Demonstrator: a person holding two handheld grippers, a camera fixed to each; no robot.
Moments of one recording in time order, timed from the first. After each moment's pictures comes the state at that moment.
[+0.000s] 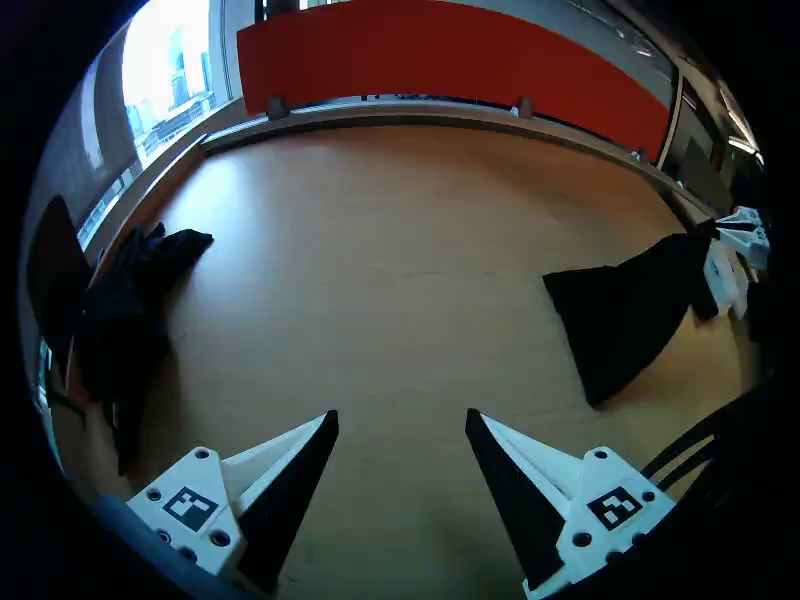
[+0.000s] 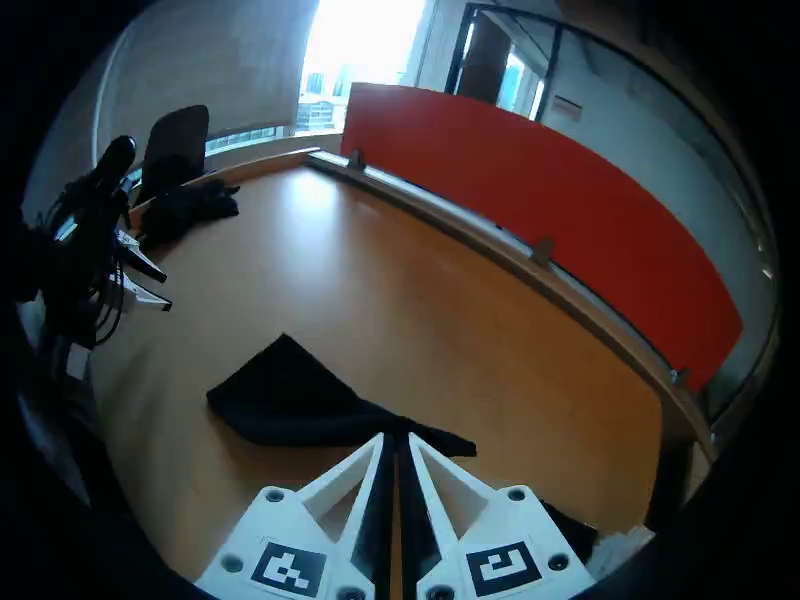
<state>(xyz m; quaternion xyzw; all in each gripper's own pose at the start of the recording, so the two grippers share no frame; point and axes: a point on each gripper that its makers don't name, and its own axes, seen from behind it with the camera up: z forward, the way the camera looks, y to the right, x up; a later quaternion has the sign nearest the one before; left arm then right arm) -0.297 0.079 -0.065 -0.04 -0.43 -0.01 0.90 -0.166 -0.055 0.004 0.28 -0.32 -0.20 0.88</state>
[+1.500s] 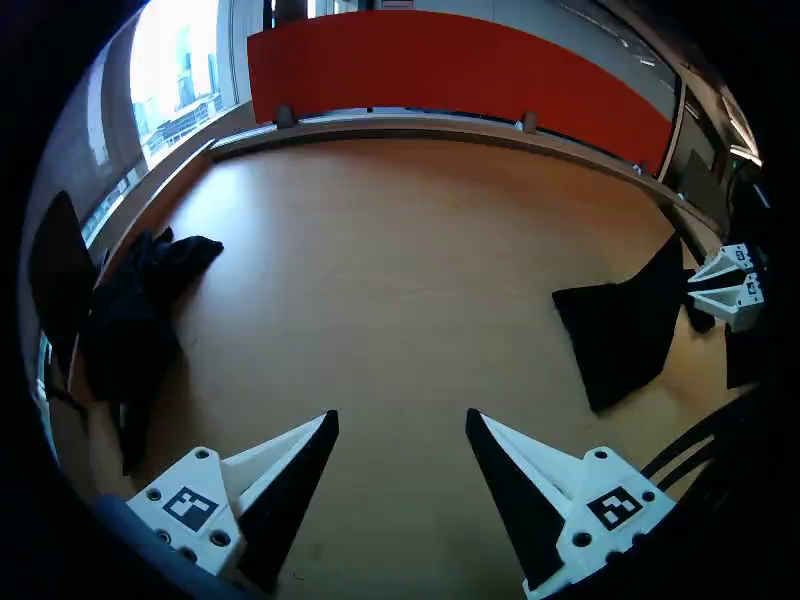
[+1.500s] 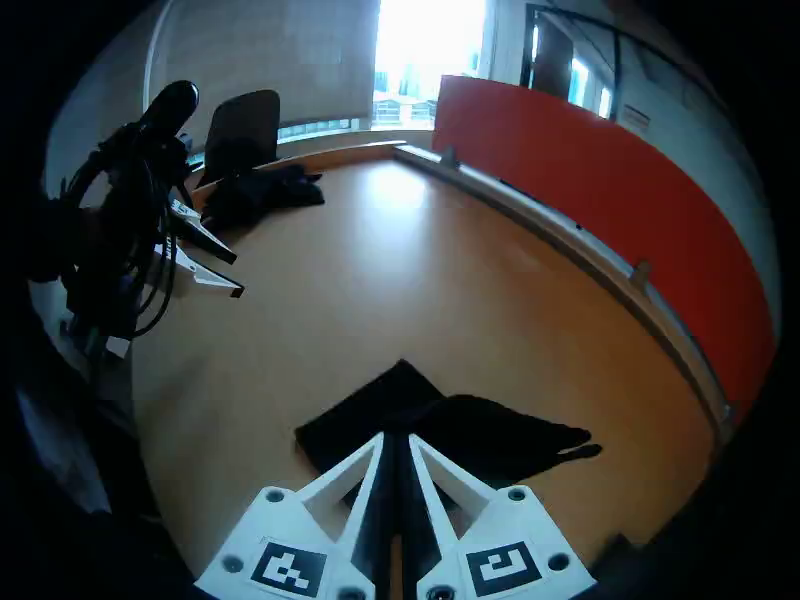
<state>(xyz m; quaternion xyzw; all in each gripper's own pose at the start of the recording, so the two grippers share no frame) -0.282 0.069 -0.066 -0.03 -0.41 -0.02 0.91 -0.211 -0.173 -0.038 0.40 -0.33 -0.19 0.83</state>
